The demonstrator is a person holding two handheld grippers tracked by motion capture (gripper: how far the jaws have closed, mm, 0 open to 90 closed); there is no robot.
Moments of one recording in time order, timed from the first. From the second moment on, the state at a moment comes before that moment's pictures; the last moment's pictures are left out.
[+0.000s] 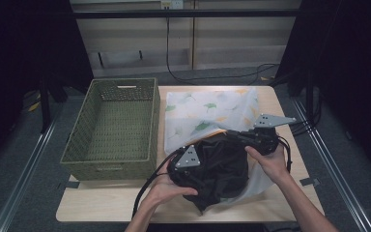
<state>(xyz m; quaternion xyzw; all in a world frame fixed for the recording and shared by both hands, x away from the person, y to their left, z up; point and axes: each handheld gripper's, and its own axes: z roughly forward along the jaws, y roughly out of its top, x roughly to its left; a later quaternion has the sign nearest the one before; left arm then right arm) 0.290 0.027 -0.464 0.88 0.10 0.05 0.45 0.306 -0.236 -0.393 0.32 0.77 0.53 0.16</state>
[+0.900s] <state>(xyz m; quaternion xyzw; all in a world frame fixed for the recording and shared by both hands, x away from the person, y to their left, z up) 0.296 0.016 -0.491 0.90 0.13 0.17 0.37 0.307 -0.232 -0.398 0.33 0.78 0.51 0.15</state>
